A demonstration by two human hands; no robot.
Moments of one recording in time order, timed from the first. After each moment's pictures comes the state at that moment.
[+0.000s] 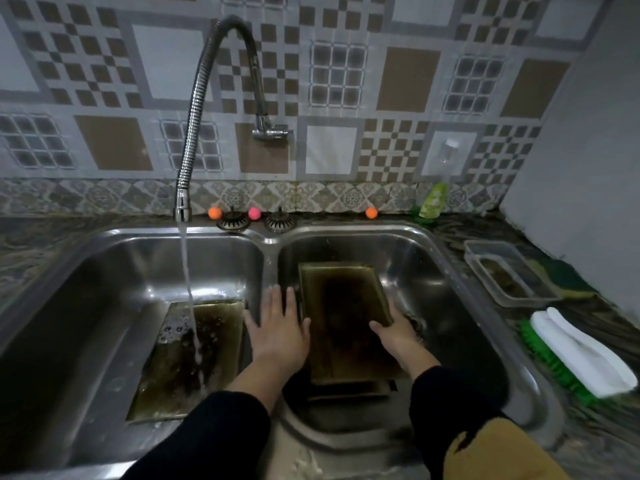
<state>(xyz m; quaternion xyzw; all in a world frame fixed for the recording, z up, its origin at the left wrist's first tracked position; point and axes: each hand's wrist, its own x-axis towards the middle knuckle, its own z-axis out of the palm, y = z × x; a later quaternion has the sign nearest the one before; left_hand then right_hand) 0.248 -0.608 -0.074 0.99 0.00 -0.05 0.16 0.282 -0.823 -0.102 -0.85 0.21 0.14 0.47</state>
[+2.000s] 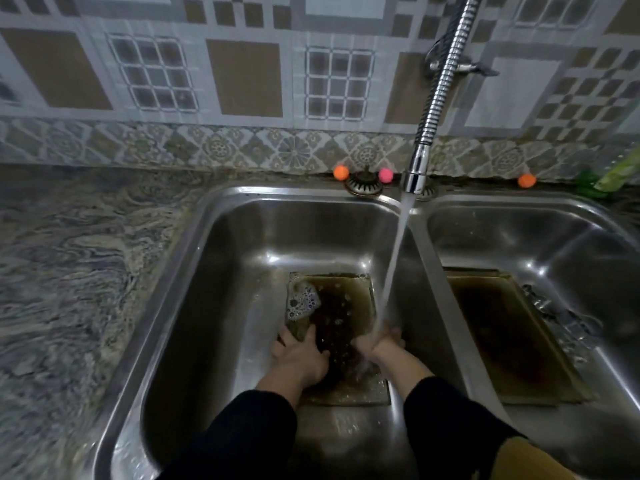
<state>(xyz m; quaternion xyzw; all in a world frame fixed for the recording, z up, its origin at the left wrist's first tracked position) 0.264 -0.382 -0.184 0.92 0.13 -0.31 0.21 0.301 -0.520 -0.176 -0.87 0.25 0.28 0.33</state>
